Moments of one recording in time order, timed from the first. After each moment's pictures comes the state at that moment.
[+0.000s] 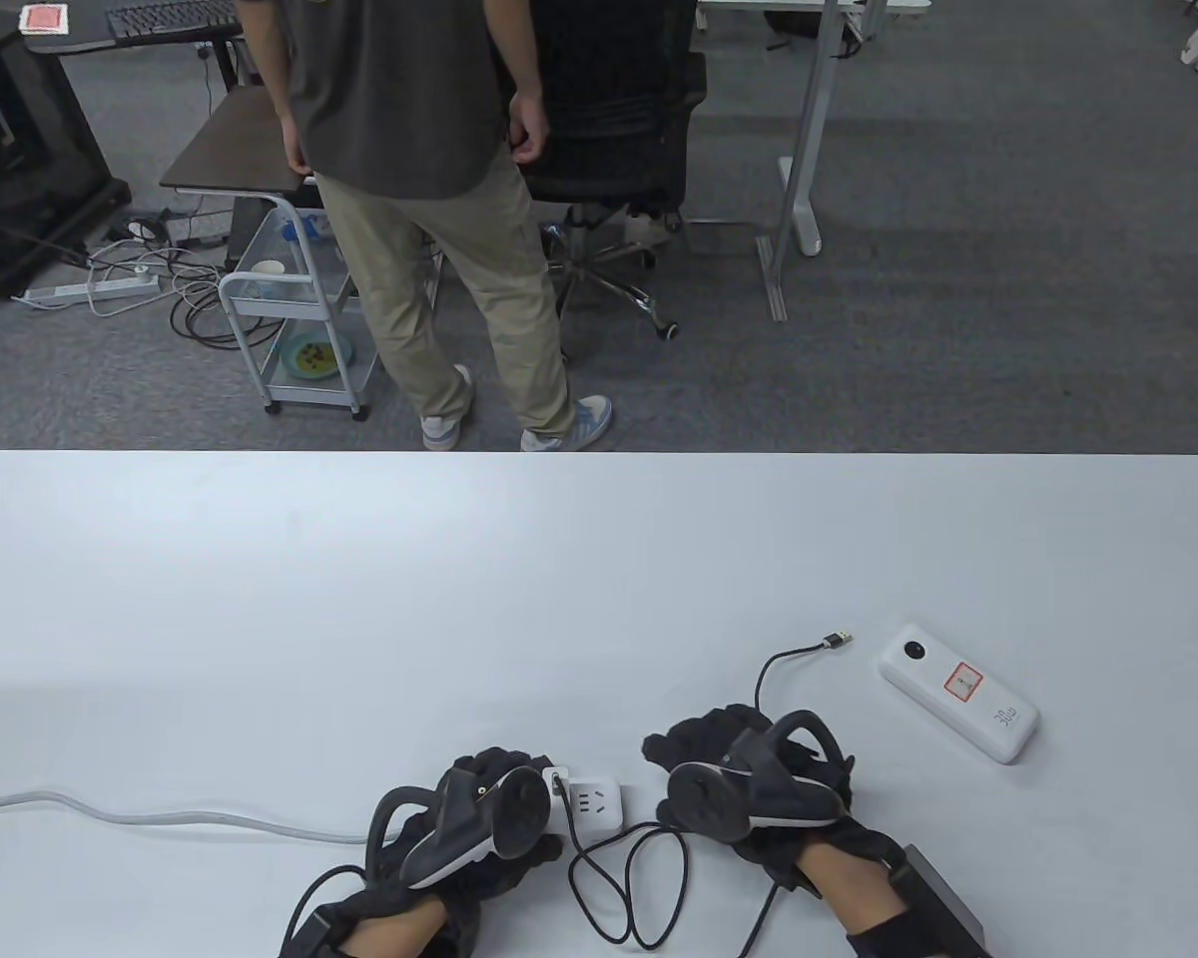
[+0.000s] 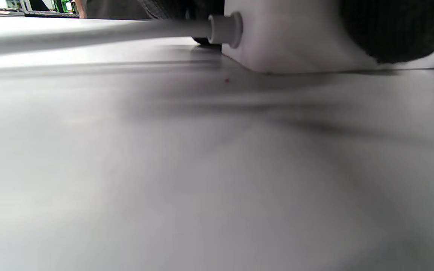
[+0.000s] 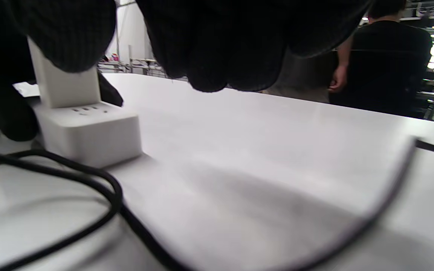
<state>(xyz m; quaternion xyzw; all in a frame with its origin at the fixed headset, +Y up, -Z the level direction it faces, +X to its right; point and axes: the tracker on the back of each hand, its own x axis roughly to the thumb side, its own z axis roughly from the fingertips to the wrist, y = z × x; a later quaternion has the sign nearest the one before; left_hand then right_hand) -0.127 -0.764 -0.281 -0.08 -0.12 0.02 0.99 0.082 -0.714 -0.306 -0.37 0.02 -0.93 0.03</state>
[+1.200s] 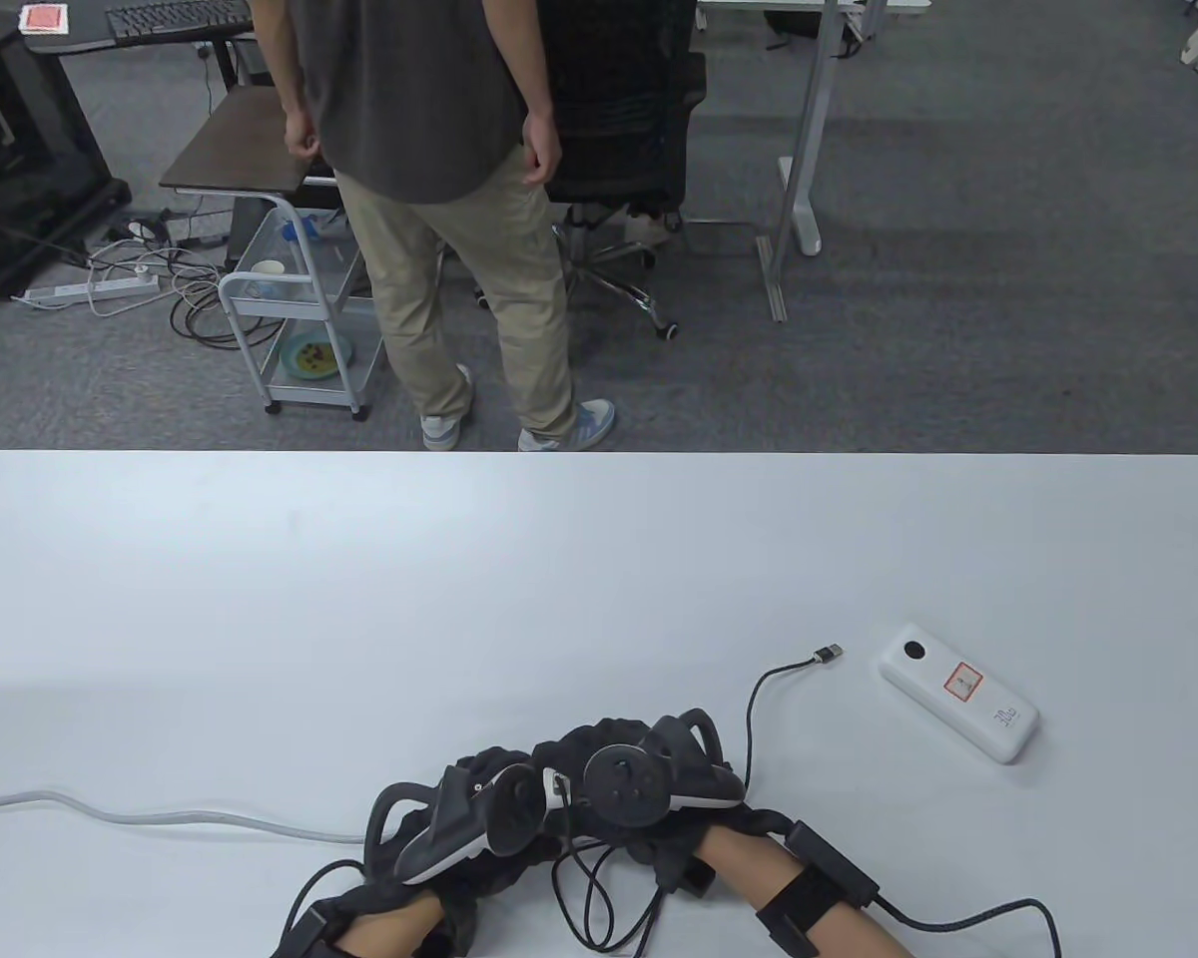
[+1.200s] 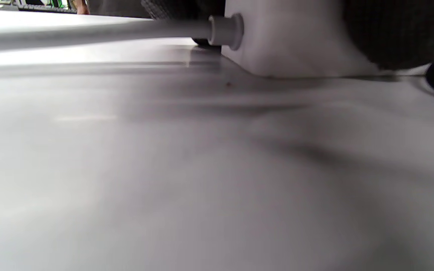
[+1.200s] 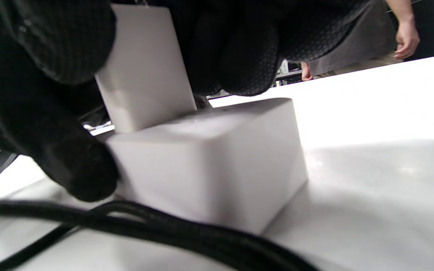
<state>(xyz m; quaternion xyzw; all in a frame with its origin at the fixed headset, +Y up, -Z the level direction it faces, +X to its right) -0.129 -0.764 -0.284 -0.09 -0.12 0.03 0.99 0.029 -0.740 -0.318 -0.38 -0.01 -0.91 -0.13</state>
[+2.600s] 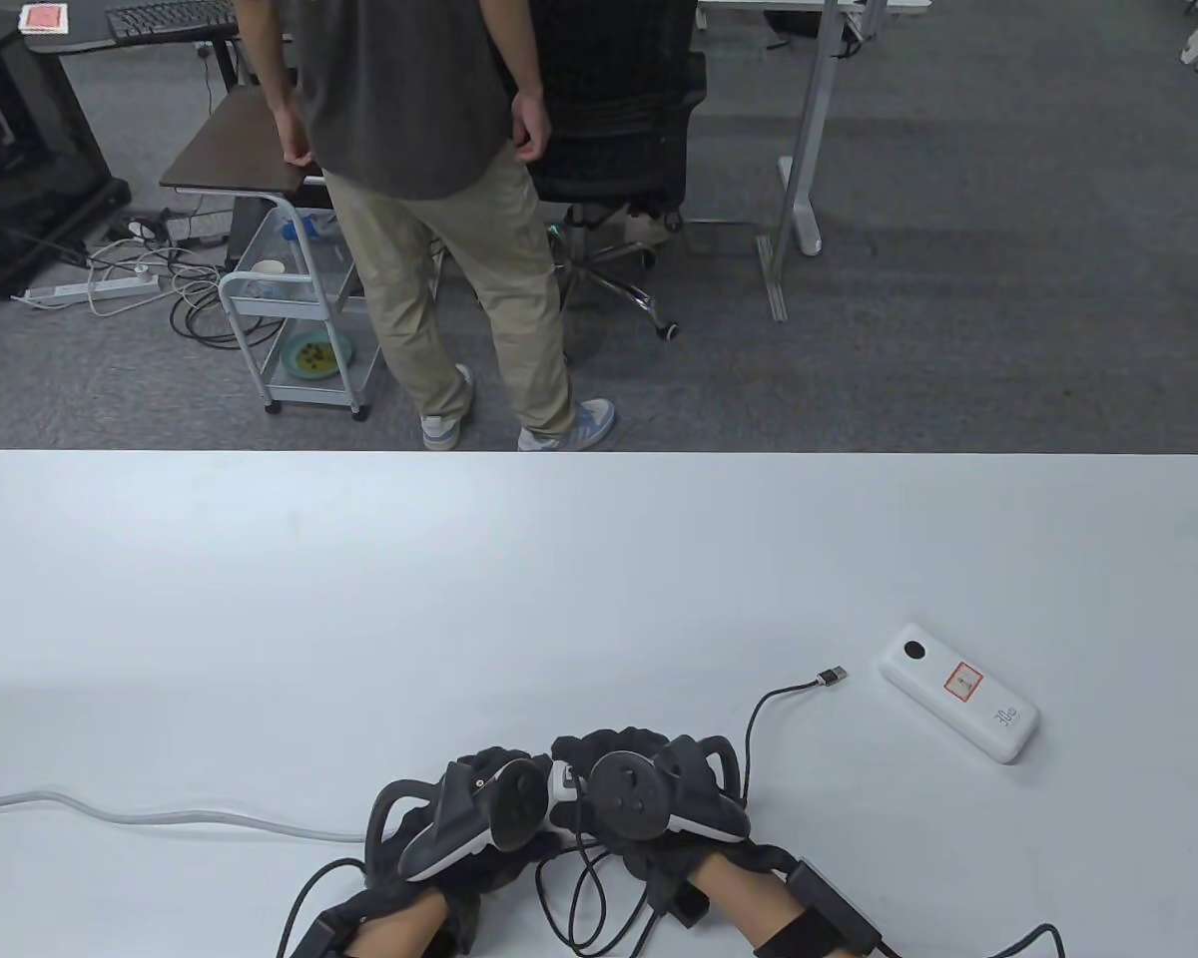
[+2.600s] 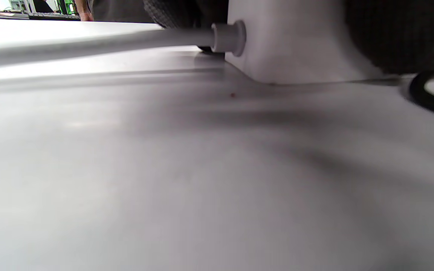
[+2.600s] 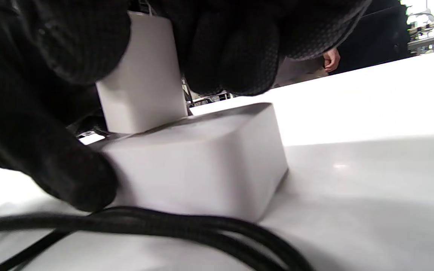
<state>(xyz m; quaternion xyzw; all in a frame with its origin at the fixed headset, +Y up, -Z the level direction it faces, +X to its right) -0.127 -0.761 -0.286 -0.08 -0.11 0.01 0.99 0.037 -0.740 -0.301 -0.30 0.01 -0.94 -0.13</state>
